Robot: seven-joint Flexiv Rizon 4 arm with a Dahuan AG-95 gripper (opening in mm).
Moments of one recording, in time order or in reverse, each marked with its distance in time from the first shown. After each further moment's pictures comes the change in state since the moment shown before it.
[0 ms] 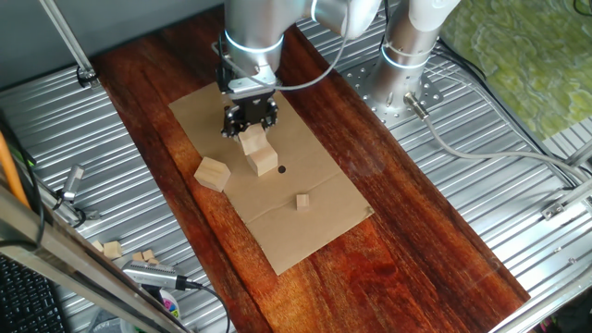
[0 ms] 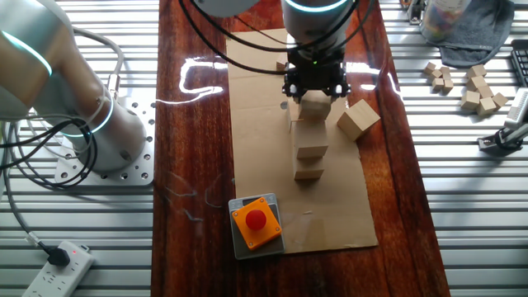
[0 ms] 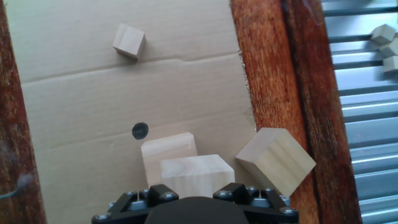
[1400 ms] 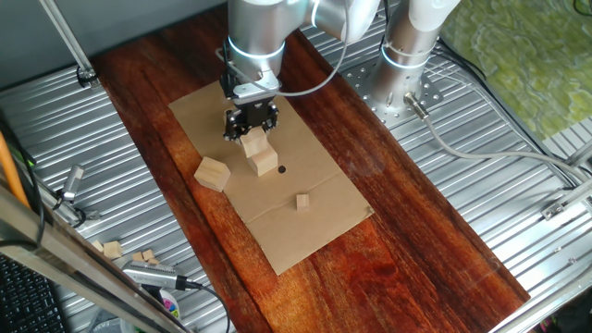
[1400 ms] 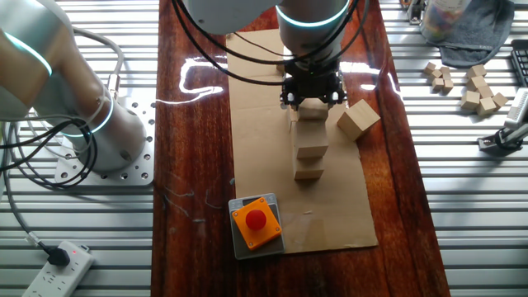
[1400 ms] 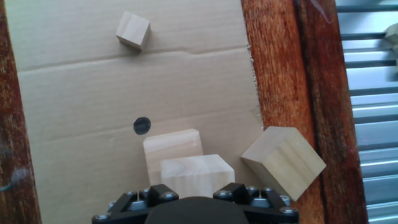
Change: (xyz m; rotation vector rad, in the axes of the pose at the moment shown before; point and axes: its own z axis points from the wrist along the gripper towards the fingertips) arm 0.006 0.008 0.015 0.010 0.001 -0.032
